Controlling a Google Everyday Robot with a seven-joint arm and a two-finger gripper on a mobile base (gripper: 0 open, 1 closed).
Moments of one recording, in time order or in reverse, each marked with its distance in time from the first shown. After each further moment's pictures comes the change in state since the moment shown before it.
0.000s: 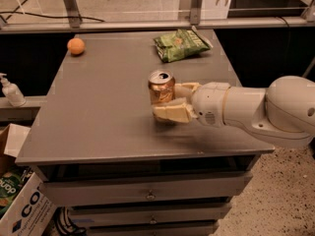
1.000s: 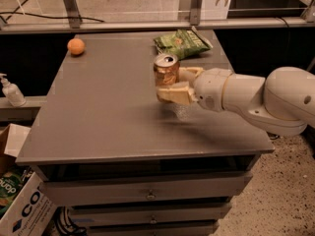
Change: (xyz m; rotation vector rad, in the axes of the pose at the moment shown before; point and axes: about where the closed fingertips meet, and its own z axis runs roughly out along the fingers) arm -0.018 -0.047 0.006 0.092 -0.056 -0.038
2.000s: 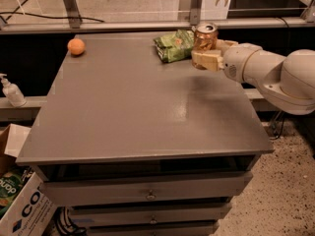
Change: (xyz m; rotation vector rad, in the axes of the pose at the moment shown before) arm 0.002 -0.157 -0.025 0.340 -0.033 0.046
